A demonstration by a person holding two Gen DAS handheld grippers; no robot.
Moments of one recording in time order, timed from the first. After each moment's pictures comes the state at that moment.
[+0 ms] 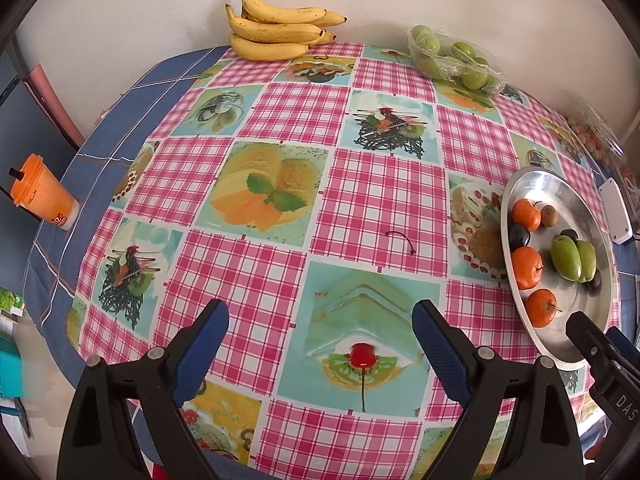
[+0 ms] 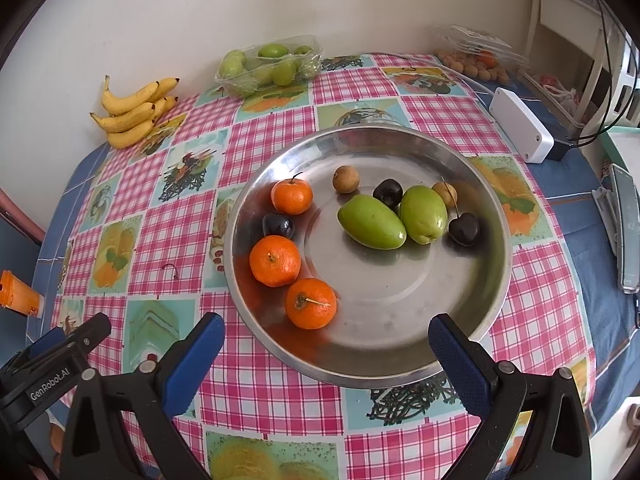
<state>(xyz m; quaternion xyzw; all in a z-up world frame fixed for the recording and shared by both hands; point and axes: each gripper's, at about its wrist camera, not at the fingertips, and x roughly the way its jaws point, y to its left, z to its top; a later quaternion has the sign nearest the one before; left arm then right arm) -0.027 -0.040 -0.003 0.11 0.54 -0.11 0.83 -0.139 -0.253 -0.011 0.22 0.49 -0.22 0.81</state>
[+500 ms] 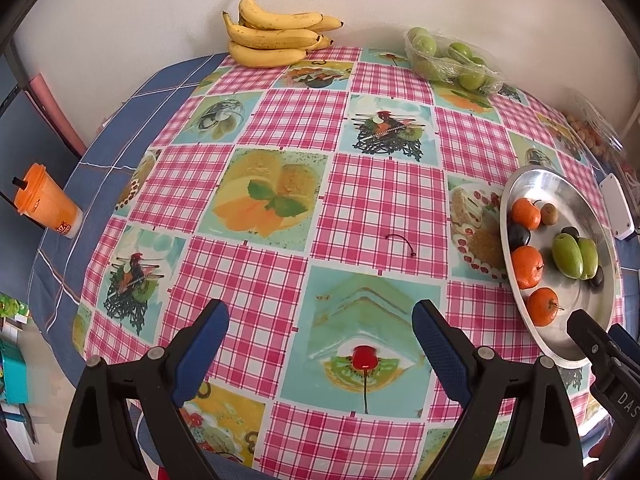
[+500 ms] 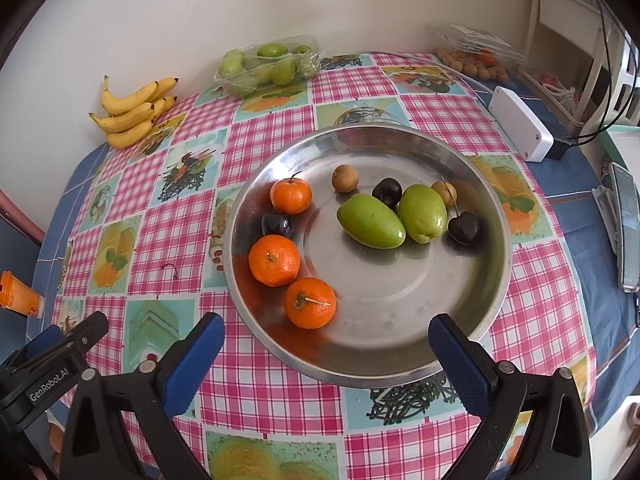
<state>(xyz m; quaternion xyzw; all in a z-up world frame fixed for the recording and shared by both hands) -0.029 -0.043 0.000 0.12 0.53 -0.11 0.83 -0.140 -0.254 -0.011 0.22 0.49 -0.22 0.81</state>
